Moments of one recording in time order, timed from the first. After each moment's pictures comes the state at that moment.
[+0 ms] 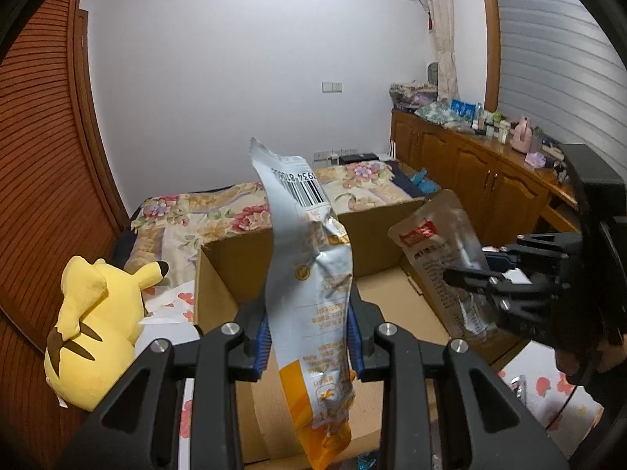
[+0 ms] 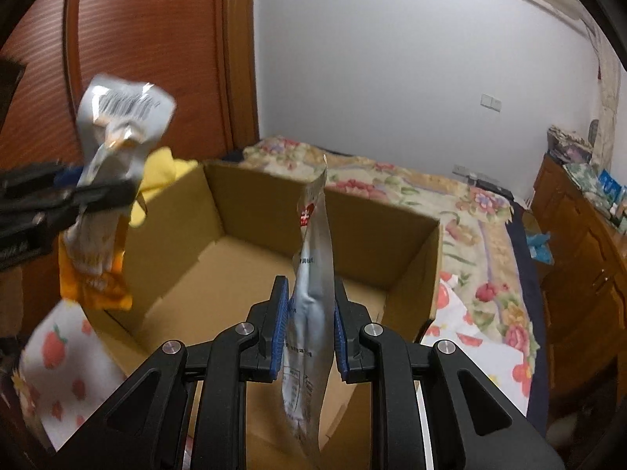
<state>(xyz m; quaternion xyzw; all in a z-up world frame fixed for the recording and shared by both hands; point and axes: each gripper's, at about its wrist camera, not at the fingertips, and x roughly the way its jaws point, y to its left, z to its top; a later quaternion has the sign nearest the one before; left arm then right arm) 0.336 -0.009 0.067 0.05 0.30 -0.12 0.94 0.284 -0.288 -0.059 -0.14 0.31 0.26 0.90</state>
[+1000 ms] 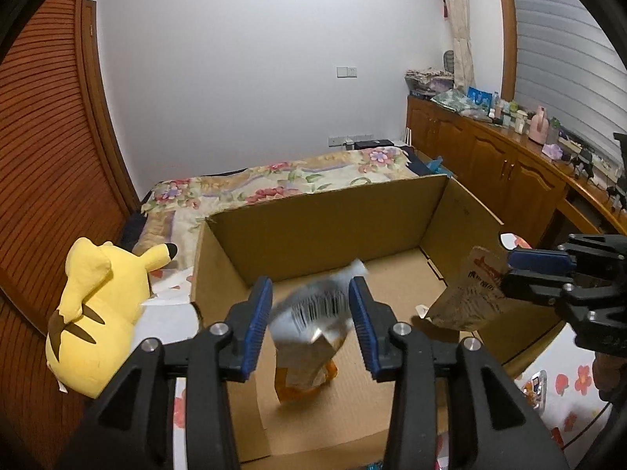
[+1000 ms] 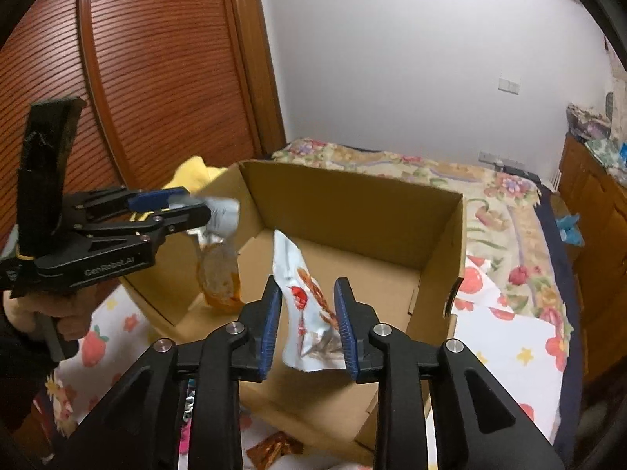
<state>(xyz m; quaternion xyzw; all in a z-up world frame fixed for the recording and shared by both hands) 0.341 -0.005 0.046 0.05 0.32 -0.09 0.94 0.261 -0.302 -0.048 -0.08 0.32 0.31 0.89</state>
